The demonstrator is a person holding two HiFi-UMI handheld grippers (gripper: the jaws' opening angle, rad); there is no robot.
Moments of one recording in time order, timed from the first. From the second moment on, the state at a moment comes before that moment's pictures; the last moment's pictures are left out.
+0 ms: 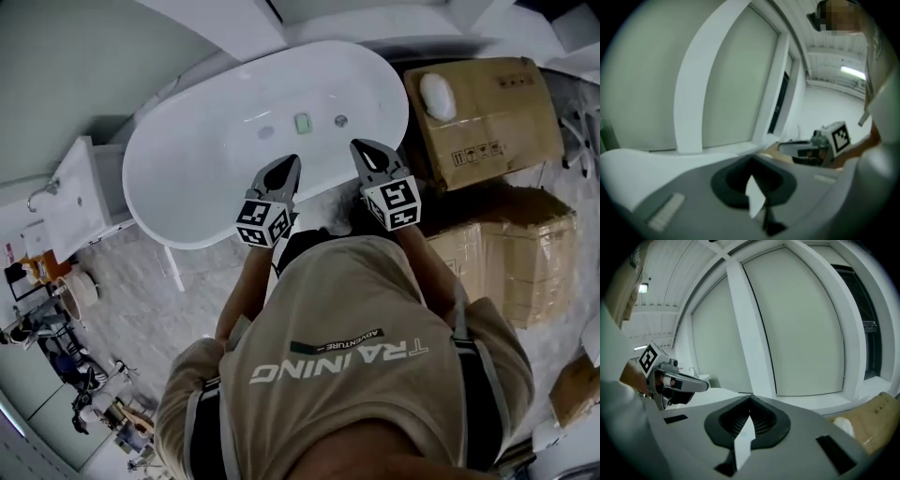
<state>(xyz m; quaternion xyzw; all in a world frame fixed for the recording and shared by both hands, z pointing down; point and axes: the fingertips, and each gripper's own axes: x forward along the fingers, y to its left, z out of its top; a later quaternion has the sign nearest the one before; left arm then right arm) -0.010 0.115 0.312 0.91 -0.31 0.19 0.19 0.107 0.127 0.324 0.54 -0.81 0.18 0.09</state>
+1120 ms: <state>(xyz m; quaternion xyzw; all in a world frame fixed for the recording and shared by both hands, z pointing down) -0.018 -0.019 0.473 0.89 -0.30 0.22 0.26 0.093 0.050 0.473 0.48 -0.79 0.25 0.28</state>
